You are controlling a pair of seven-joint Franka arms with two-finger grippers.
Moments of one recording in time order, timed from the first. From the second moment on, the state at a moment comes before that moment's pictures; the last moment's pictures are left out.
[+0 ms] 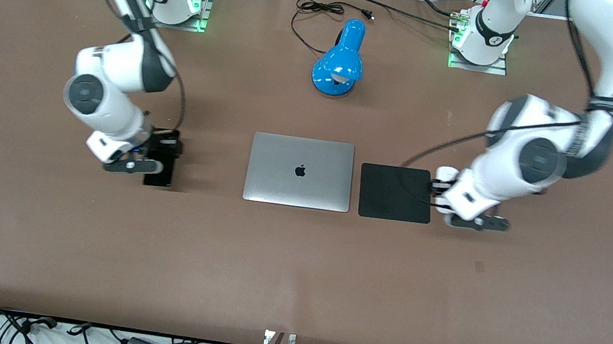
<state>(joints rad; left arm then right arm) 0.05 0.41 -0.42 -1.77 0.16 2.06 -0.50 0.10 0.35 0.19 -2.04 -0.05 2.34 0.22</state>
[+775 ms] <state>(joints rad) 0.02 0.51 -0.42 -1.98 0.44 2.46 -0.76 0.26 0.53 0.19 -2.03 -0.05 2.51 0.39</state>
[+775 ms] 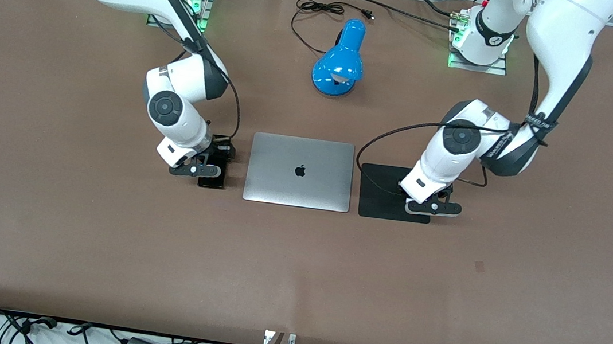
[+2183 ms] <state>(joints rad) 0.00 0.48 -0.51 -1.85 0.65 2.15 -0.91 0.15 0.37 0.14 -1.89 -0.07 2.25 0.35</state>
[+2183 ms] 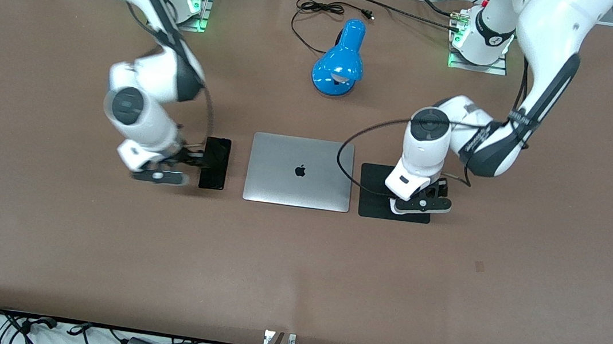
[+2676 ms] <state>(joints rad) 0.14 0.43 -0.56 -1.46 0.26 1.61 -0.47 -0.02 0.24 0.13 -1.65 -0.07 1.93 0.10</state>
